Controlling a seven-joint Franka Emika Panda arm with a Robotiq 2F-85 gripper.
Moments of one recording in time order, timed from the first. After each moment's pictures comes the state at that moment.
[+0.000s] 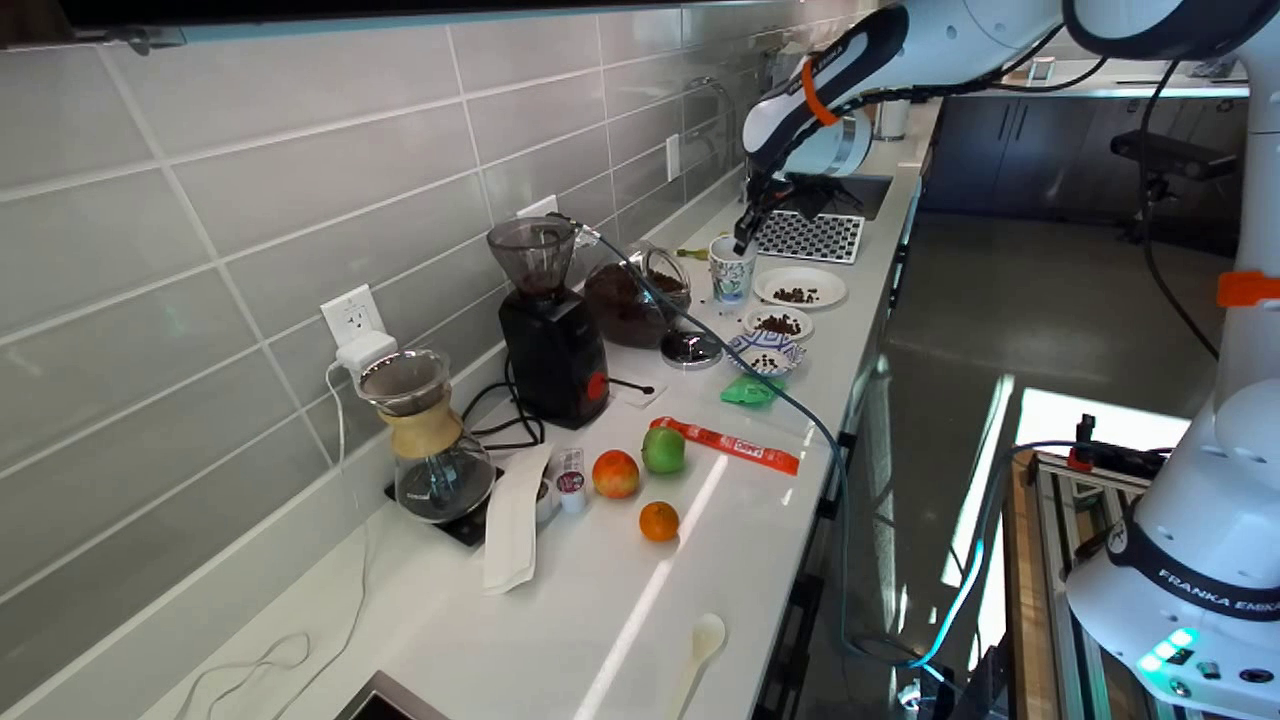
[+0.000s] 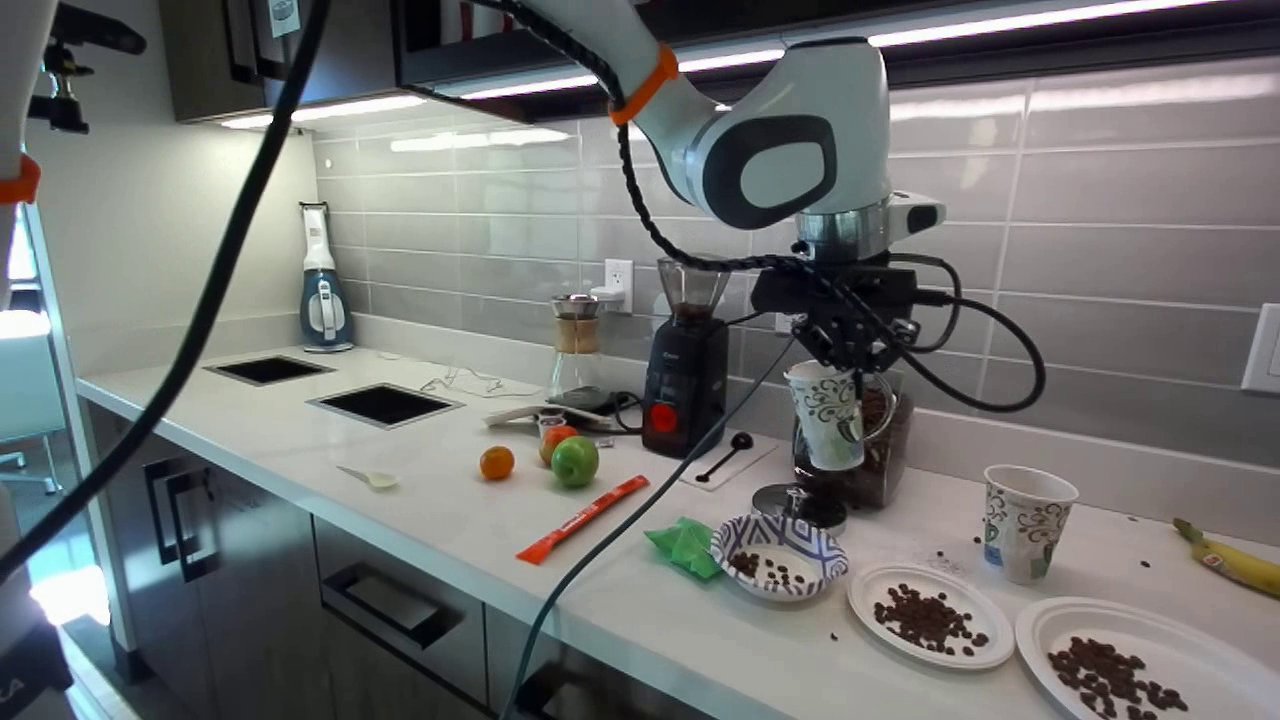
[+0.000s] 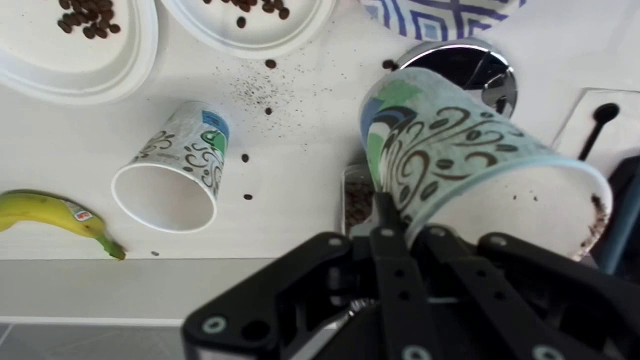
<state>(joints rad) -0.42 0.33 -0.17 -1.90 0.35 2.61 -0.77</state>
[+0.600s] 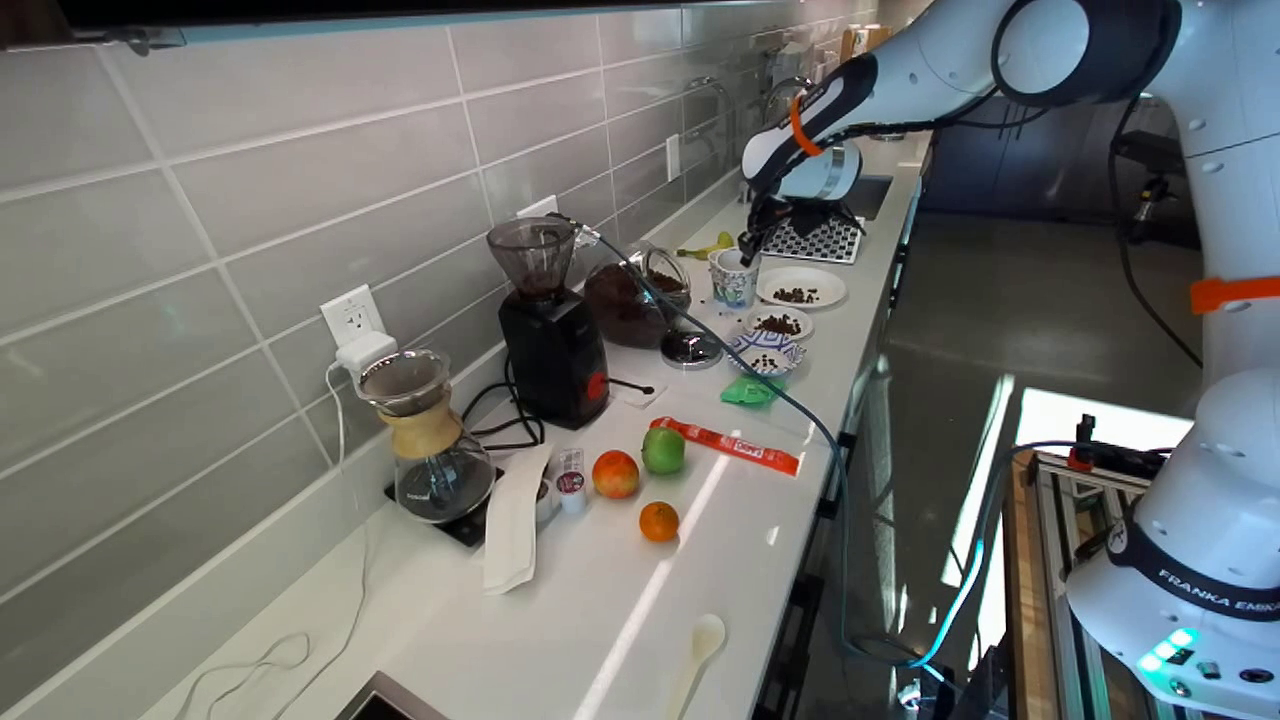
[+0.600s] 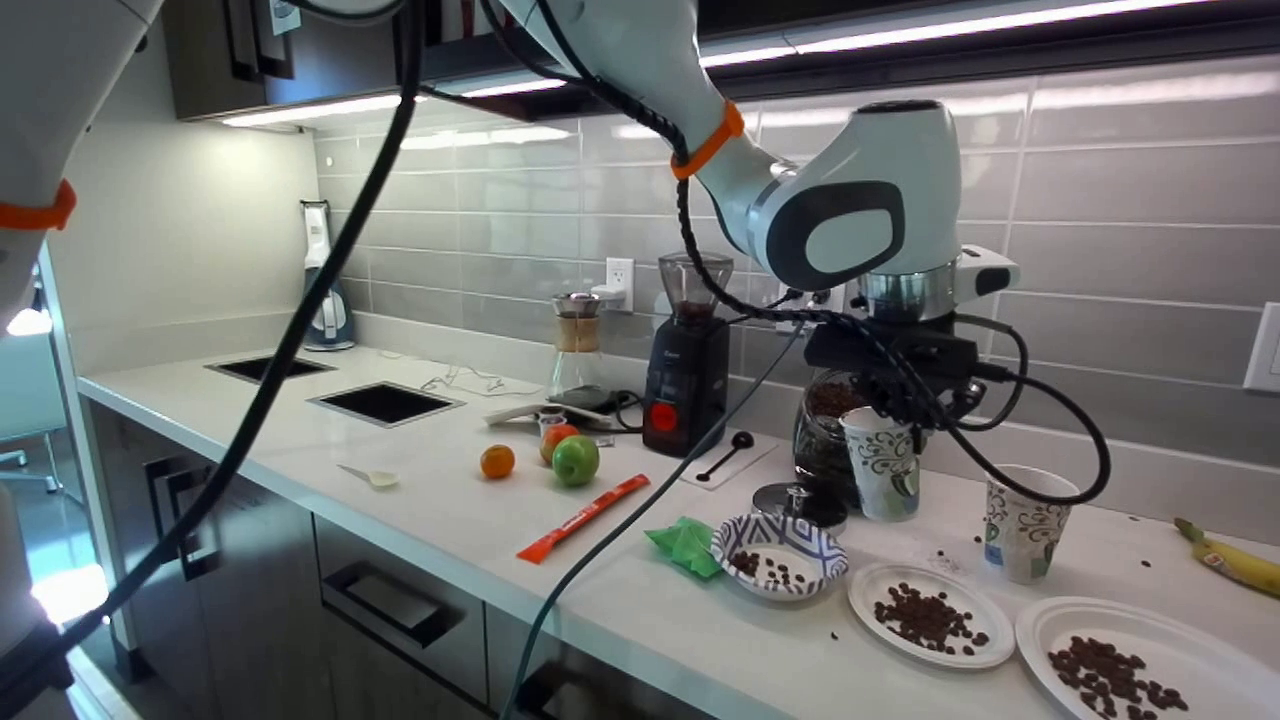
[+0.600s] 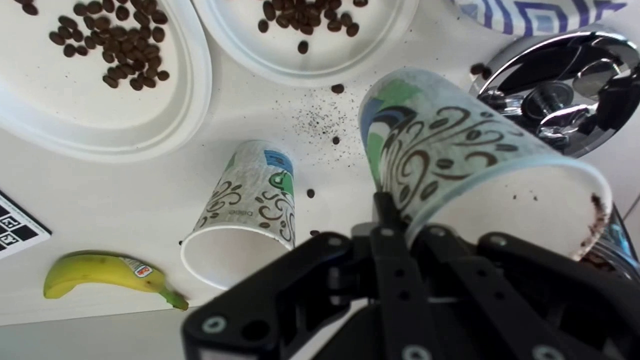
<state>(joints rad) -0.53 0.52 -0.12 -1.74 0.35 2.63 -0.68</state>
